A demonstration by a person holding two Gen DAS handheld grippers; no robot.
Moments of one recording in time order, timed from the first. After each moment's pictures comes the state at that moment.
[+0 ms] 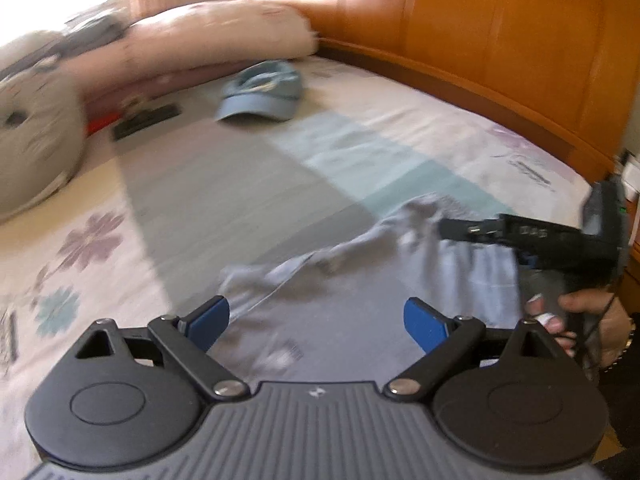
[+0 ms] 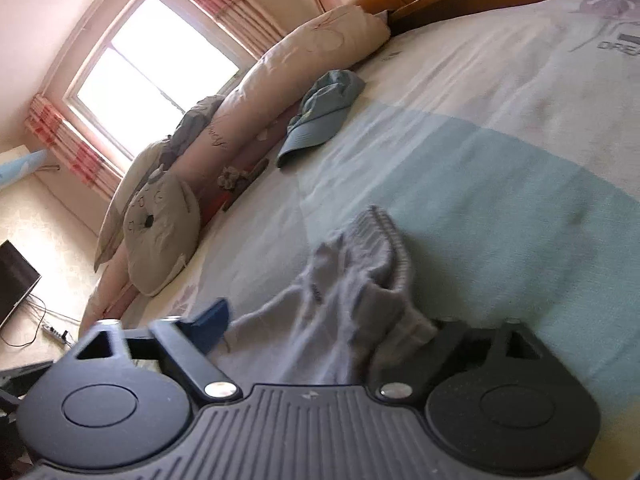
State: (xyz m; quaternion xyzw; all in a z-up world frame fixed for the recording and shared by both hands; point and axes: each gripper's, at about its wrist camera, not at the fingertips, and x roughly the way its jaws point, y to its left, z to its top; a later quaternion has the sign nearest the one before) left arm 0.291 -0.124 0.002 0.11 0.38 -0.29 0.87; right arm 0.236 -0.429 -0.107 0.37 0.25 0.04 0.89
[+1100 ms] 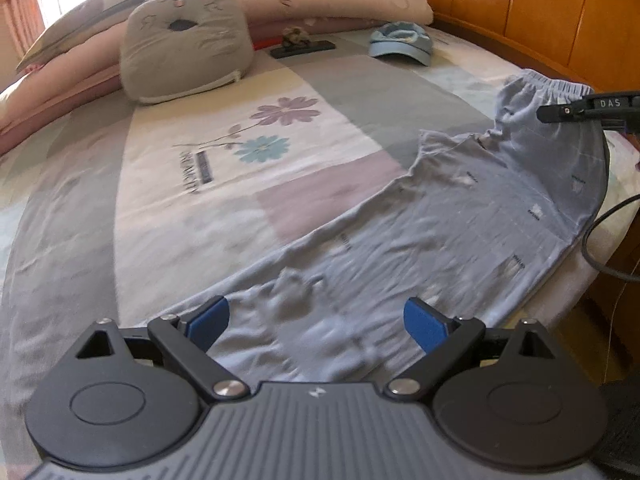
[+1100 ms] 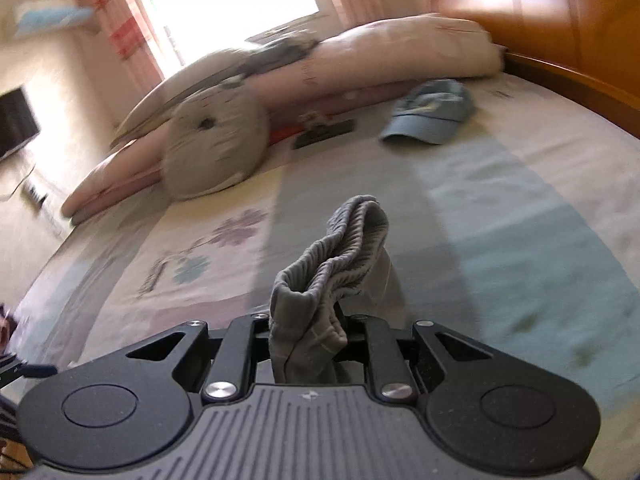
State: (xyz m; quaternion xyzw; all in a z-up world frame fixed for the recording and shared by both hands) left arm 0.210 0.100 -0.008 0.11 0.42 -0.18 0.89; right arm 0.230 -0.271 0.011 0.16 0.32 0.08 0.93
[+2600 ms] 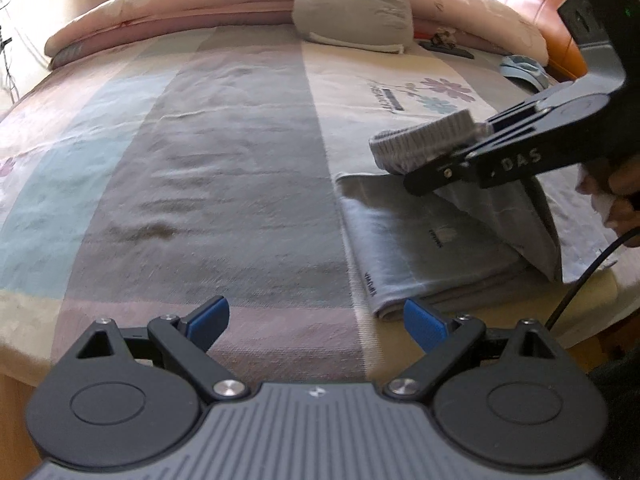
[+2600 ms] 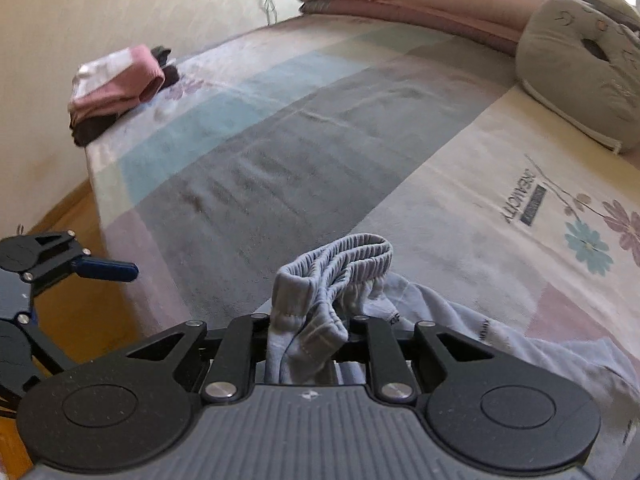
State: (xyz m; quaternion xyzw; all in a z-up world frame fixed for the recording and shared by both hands) left arm 0.141 0.271 -0.040 0.00 0.43 -0.05 0.90; right arm 0.272 0.122 -0.014 -0.11 0.43 0.39 0.81
